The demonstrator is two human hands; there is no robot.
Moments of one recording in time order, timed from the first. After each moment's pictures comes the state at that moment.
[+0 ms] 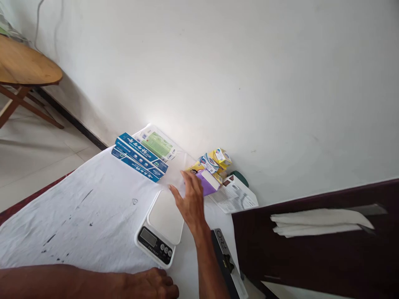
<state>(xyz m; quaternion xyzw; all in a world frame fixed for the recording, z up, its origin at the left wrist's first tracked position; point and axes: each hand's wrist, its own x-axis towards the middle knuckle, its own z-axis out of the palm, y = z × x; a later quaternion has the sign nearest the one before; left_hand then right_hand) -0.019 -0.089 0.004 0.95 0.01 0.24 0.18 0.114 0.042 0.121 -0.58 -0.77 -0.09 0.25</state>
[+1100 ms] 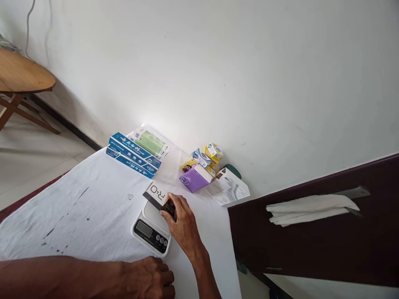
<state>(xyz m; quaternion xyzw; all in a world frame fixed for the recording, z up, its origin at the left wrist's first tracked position) -0.031 -0.088 0.023 0.96 -0.02 0.24 0.15 0.115 -0.039 0.106 -0.59 -0.77 0.09 0.24</state>
